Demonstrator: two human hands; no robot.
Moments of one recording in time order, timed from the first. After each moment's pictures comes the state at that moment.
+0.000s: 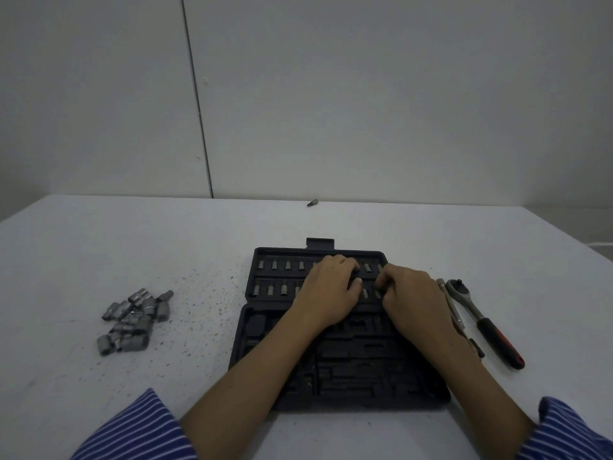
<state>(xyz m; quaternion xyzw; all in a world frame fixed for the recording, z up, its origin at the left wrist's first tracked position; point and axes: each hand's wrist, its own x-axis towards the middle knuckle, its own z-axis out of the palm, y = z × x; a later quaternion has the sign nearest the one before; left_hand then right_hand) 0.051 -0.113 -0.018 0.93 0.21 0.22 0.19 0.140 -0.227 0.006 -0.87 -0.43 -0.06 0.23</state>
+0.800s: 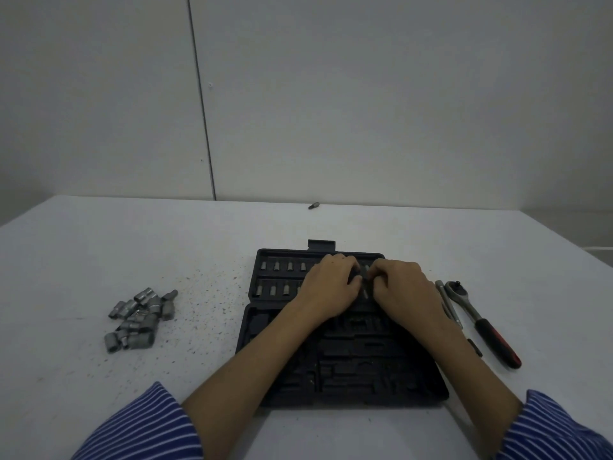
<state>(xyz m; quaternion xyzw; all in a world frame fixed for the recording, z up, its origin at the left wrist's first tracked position) 0.053 -0.109 -0.010 0.93 0.23 0.19 0.19 0.149 -0.213 0.005 -0.85 -0.46 -0.05 0.23</state>
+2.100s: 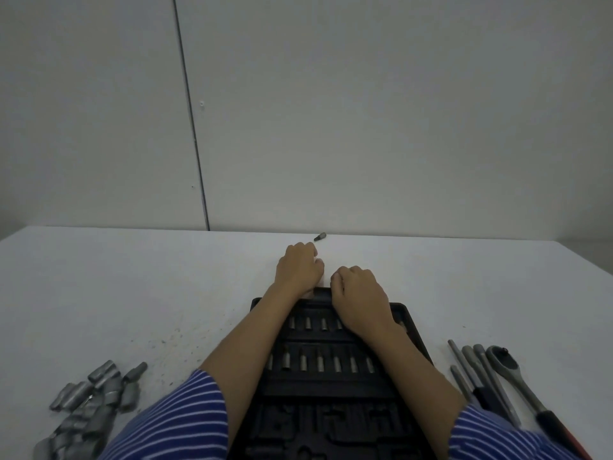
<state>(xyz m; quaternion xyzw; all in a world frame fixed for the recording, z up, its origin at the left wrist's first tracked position) 0.111 0.034 -0.013 0.87 0.38 0.21 0.23 0.172 -0.083 -0.021 -0.84 -0.49 -0.06 0.22</state>
